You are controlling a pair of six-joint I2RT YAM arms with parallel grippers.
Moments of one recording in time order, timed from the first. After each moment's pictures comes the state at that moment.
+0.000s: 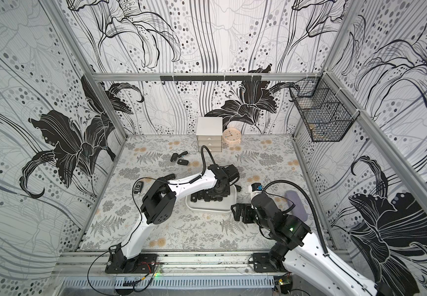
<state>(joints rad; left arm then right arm) -0.87 2.30 1.93 -1.05 -0.17 -0.95 0.78 0.61 0.62 -0.73 0.08 0.69</state>
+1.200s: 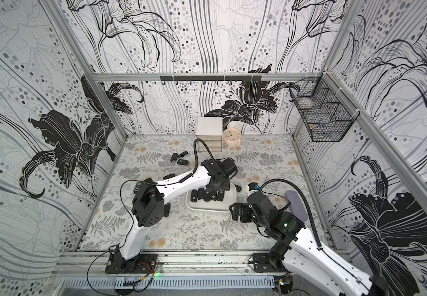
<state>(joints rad) -0.86 2.12 1.90 -1.04 -0.22 -0.96 0.78 0.71 0.63 -0.69 0.07 0.67</state>
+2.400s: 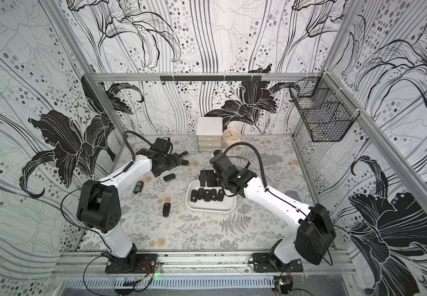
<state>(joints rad) -0.21 1.77 1.38 -0.67 -0.11 -0.73 0.78 1.48 1.24 -0.53 0.02 0.60</state>
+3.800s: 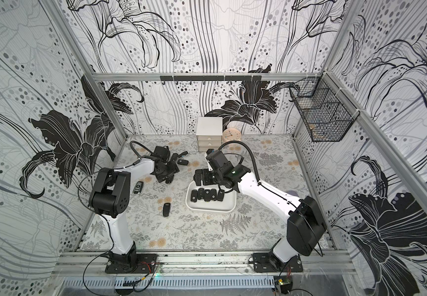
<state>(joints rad) -0.18 1.95 1.29 -0.52 0.04 -0.69 0.76 1.55 1.28 -0.51 -0.09 0.53</state>
